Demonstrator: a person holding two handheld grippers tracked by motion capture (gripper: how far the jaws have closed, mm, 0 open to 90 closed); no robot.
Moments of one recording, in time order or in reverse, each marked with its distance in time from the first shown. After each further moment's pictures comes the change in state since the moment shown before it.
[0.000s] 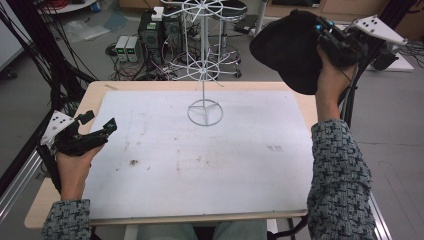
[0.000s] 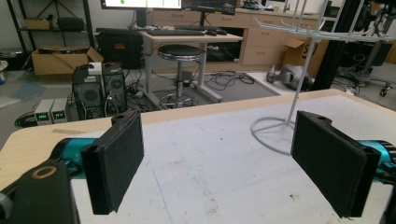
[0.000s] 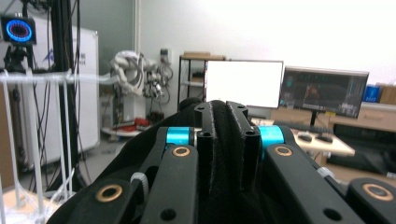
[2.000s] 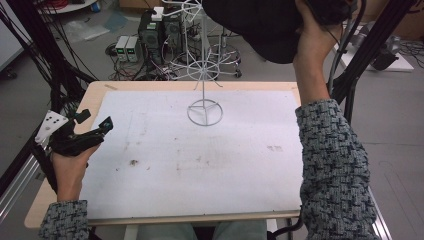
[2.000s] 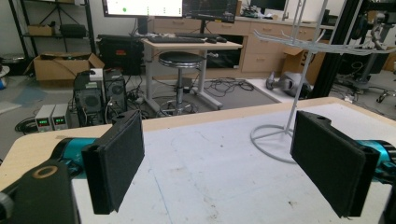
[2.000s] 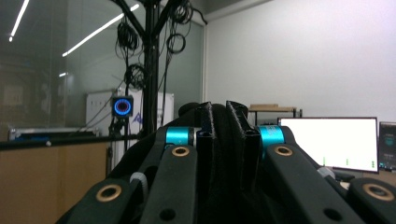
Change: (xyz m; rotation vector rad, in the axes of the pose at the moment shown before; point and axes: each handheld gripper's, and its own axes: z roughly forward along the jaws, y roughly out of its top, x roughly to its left) left arm 0.002 0.006 -0.007 -0.028 0.001 -0.007; right arm 0.077 0.092 0.030 -0.196 0.282 0.110
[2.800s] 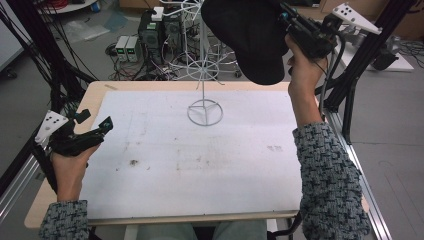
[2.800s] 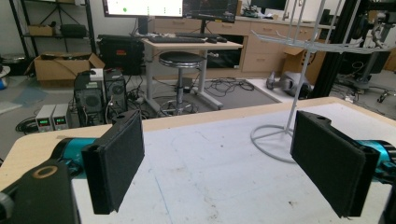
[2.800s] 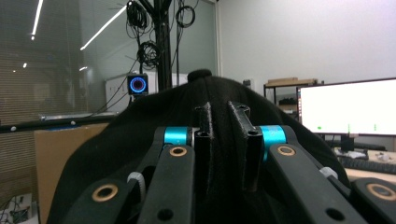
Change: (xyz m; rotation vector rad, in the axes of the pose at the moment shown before) left arm 0.000 0.000 0.000 0.000 0.002 -0.002; right arm -0.017 -0.070 -0.022 0.067 0.061 0.090
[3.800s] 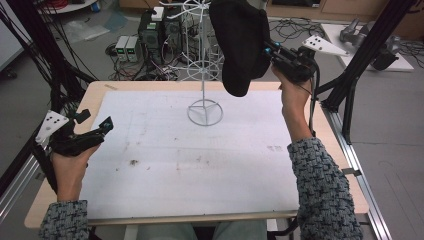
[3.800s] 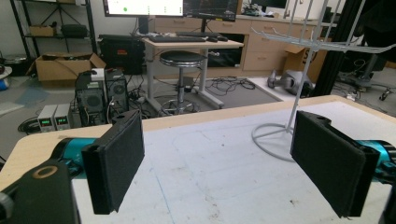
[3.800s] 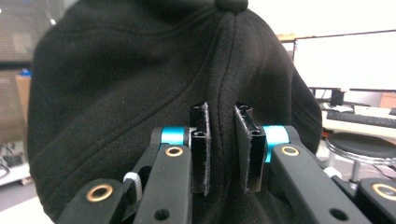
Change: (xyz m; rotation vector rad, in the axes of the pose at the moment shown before) left arm -0.001 0.000 0.000 0.002 0.004 0.007; right arm -0.004 -0.066 -0.005 0.204 -0.036 -0.051
